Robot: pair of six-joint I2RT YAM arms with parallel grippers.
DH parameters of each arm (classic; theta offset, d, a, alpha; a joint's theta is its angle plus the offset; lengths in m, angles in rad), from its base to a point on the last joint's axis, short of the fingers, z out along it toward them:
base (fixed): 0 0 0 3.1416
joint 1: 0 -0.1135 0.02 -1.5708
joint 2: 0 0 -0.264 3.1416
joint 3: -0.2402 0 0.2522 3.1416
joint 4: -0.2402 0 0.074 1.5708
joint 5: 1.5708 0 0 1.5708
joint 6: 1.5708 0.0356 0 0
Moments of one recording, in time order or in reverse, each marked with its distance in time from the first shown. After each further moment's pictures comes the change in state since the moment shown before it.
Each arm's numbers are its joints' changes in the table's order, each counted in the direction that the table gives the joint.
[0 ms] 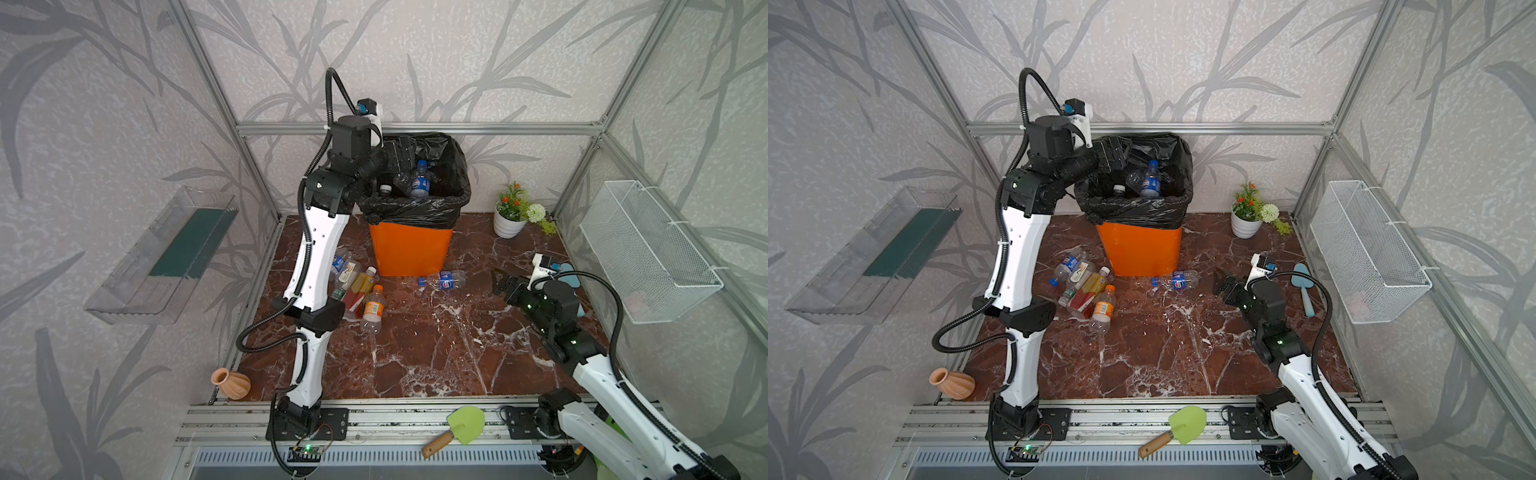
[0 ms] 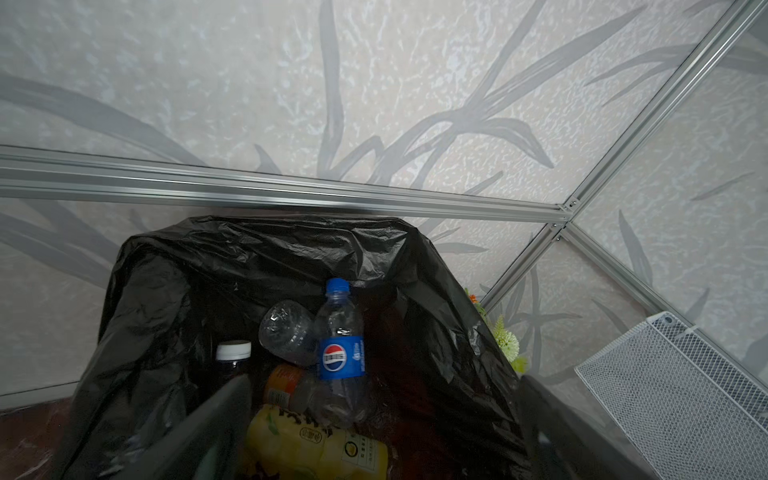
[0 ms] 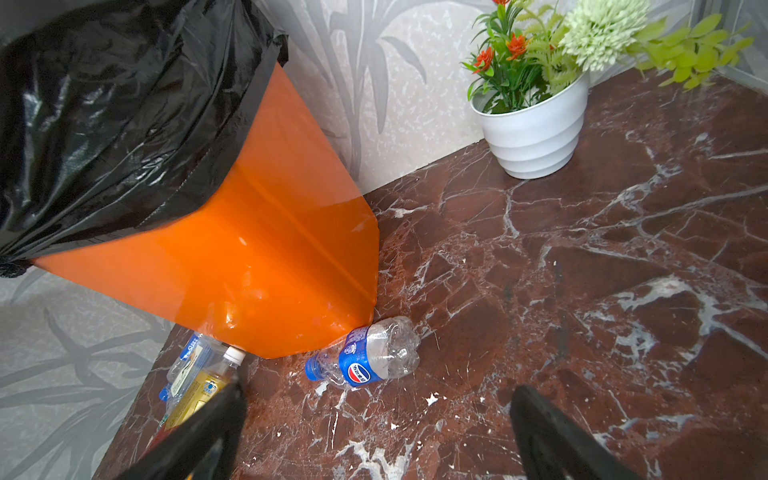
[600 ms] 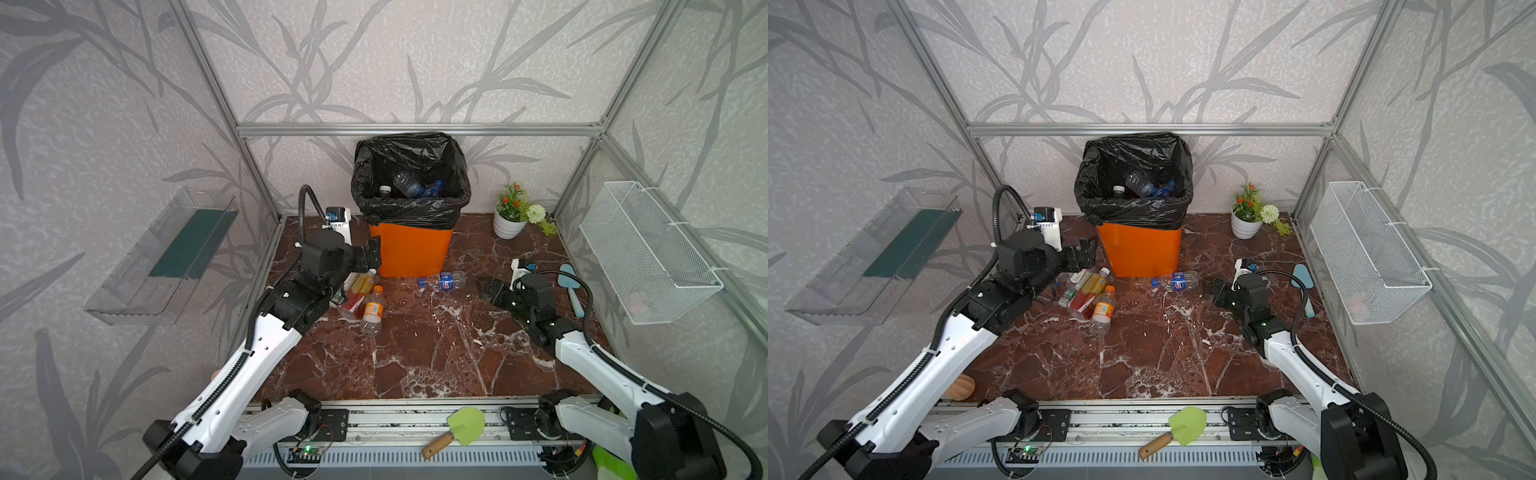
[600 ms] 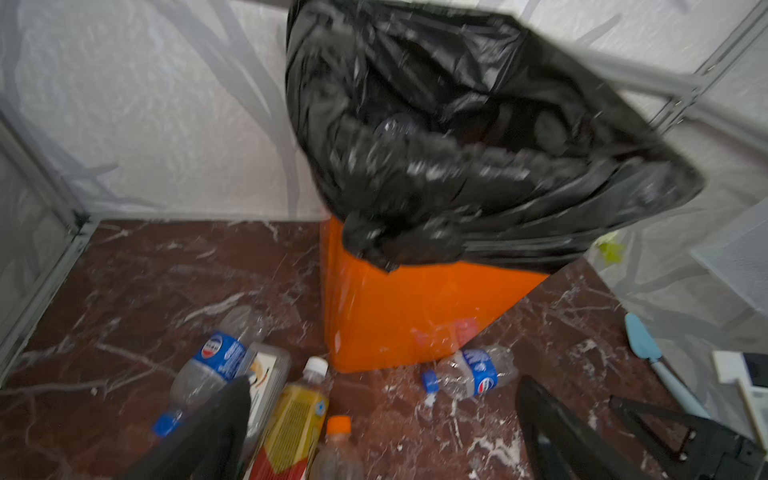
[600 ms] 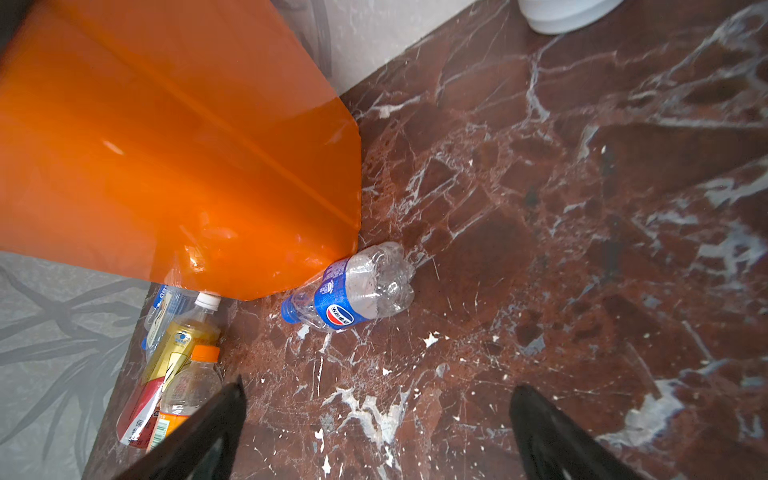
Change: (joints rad) left arm 0.072 1.049 1.779 0.521 -0.261 -0.010; right arm 0.002 -0.298 -0.002 0.064 -0.138 0.090
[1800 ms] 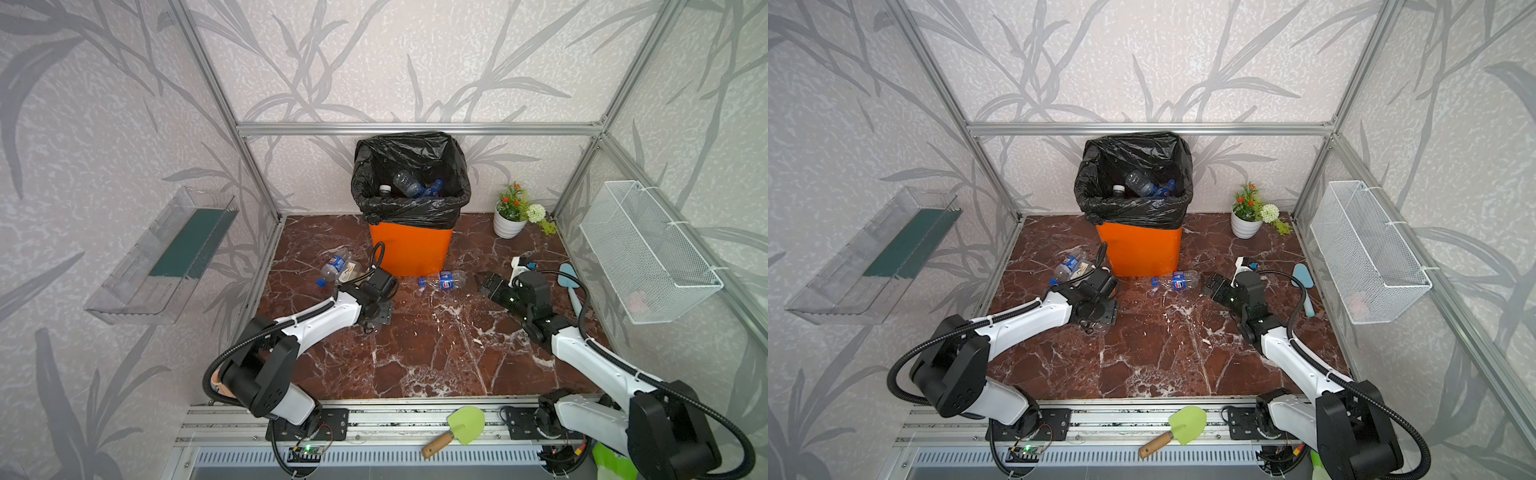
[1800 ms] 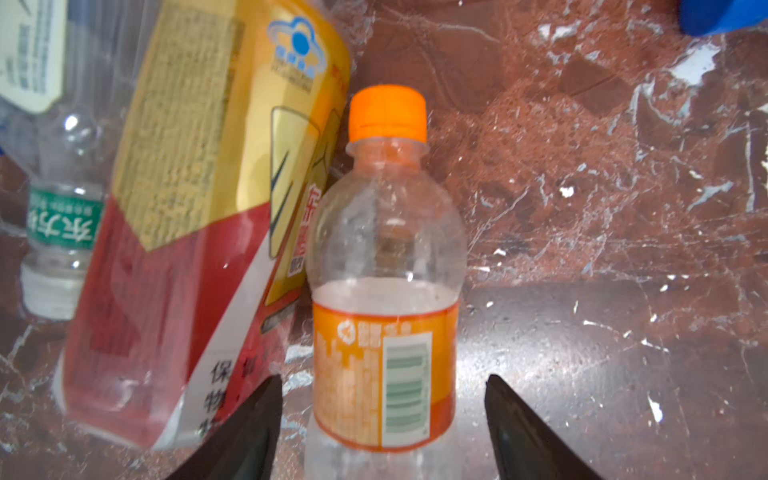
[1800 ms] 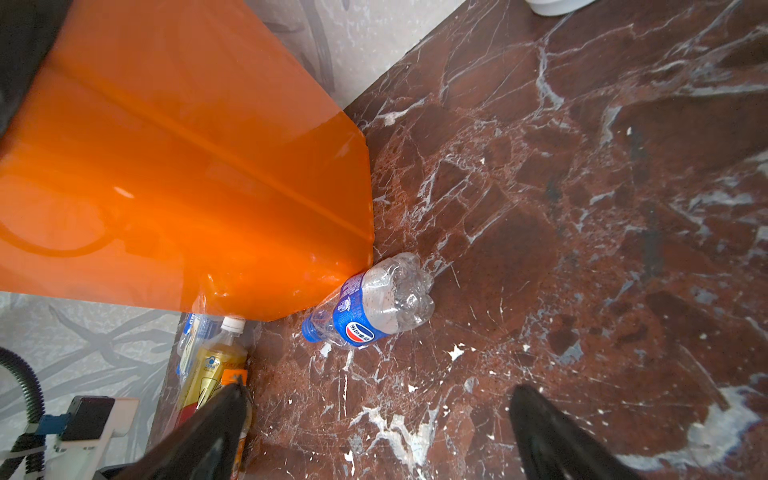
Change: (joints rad) left arm 0.111 -0.480 0.199 -0.125 -0.011 -0.114; right arm -0.003 -0.027 0.000 0.073 0.000 0.098
